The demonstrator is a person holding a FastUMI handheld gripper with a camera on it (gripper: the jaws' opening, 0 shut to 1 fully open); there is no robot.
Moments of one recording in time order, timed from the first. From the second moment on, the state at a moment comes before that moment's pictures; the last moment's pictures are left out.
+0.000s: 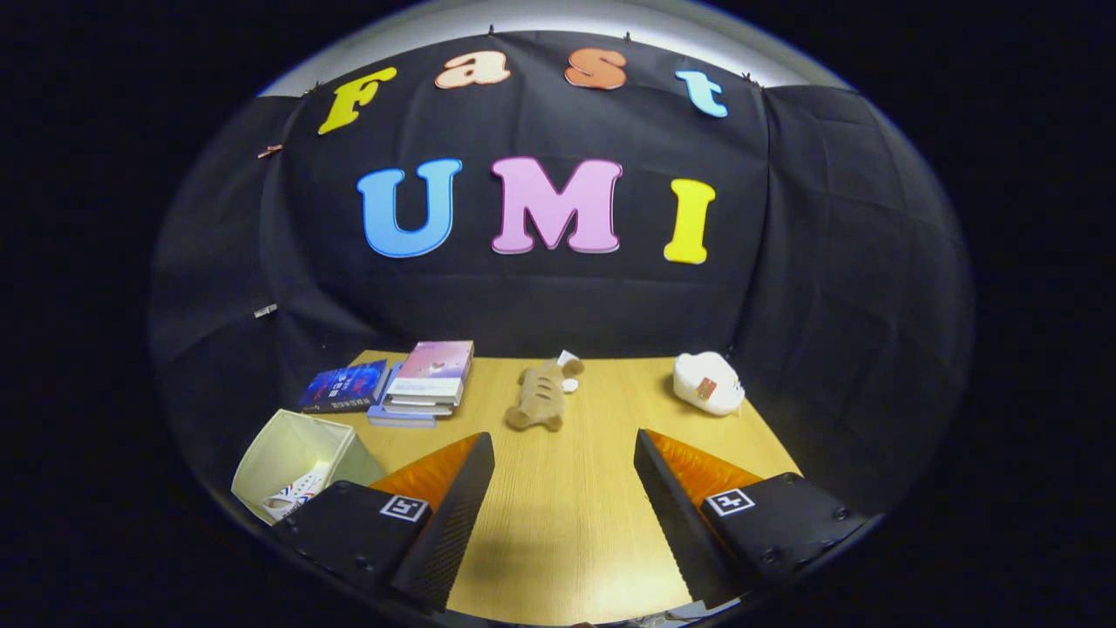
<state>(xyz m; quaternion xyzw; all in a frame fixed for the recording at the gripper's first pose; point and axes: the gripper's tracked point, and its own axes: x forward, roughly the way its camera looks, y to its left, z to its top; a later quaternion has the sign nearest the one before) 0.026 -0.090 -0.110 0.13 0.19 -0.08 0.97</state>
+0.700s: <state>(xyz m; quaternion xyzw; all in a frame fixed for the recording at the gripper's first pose) -0.010 -0.073 -0.095 0.12 0.13 -0.10 0.98</state>
